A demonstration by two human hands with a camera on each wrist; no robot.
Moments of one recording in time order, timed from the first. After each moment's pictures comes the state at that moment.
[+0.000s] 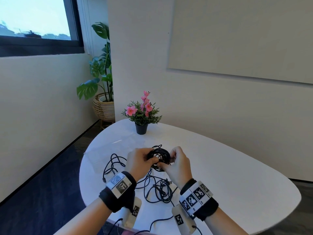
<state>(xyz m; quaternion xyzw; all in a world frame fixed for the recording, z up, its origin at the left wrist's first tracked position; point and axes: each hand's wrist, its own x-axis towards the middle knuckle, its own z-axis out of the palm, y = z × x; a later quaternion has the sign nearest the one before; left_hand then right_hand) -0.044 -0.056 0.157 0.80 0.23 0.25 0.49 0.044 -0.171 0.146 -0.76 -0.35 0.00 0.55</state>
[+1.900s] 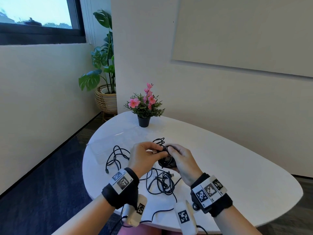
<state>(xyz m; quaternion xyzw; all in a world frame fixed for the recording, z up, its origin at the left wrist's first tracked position) -0.049 -0.069 0.159 0.70 0.24 0.30 0.61 0.037 -0.179 0.161 -0.65 -0.25 0.27 0.66</state>
